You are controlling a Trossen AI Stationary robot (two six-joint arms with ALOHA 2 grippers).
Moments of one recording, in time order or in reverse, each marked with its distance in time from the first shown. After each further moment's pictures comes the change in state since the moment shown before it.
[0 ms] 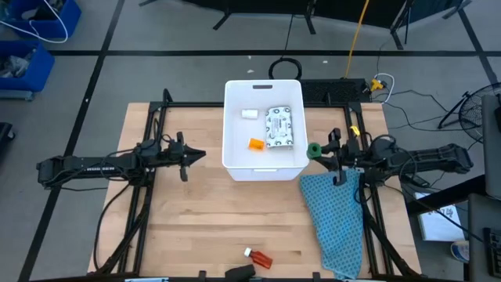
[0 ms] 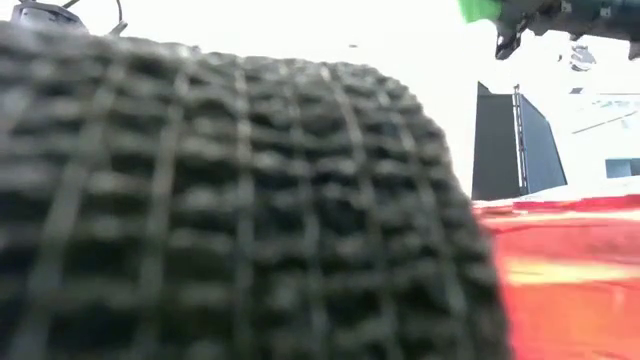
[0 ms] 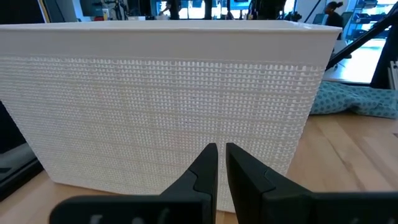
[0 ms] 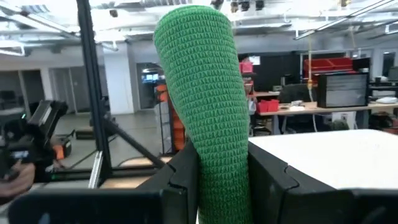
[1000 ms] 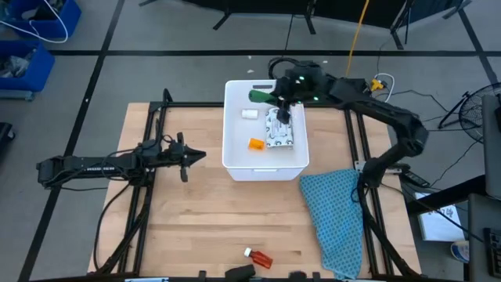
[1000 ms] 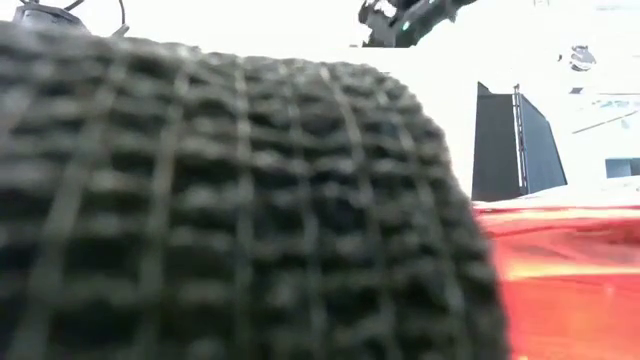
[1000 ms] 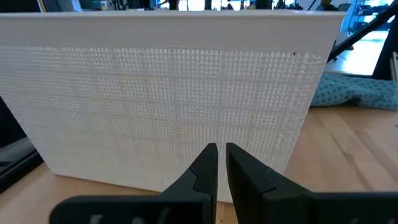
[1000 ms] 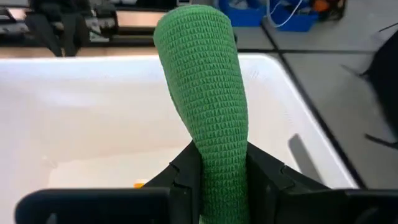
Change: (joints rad) left arm 0.000 0.000 0.000 -0.031 0.000 0.004; right arm -0.571 1.059 1.177 -0.885 -0.280 -0.378
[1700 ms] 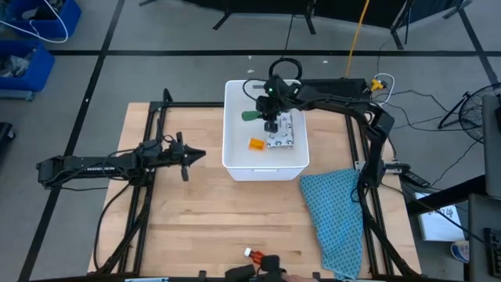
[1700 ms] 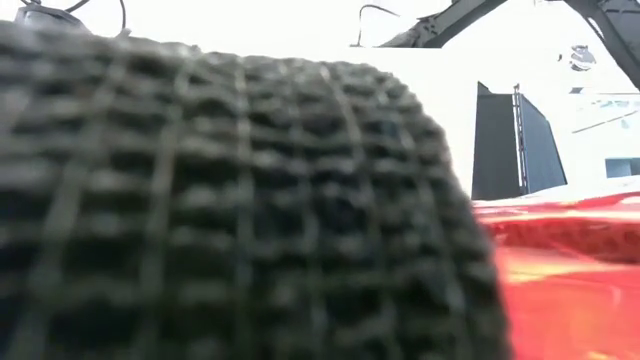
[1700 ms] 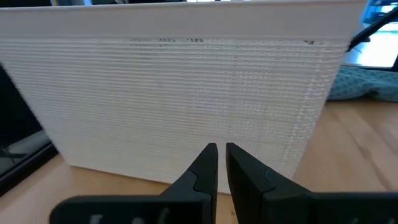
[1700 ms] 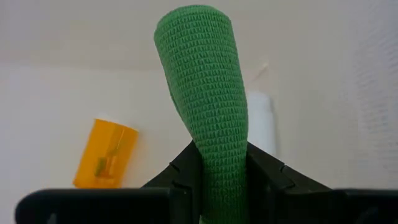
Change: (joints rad) left arm 0.000 0.000 0.000 -0.023 -0.045 0.012; right arm -0.016 0.350 0.039 -0.017 0.016 -0.202
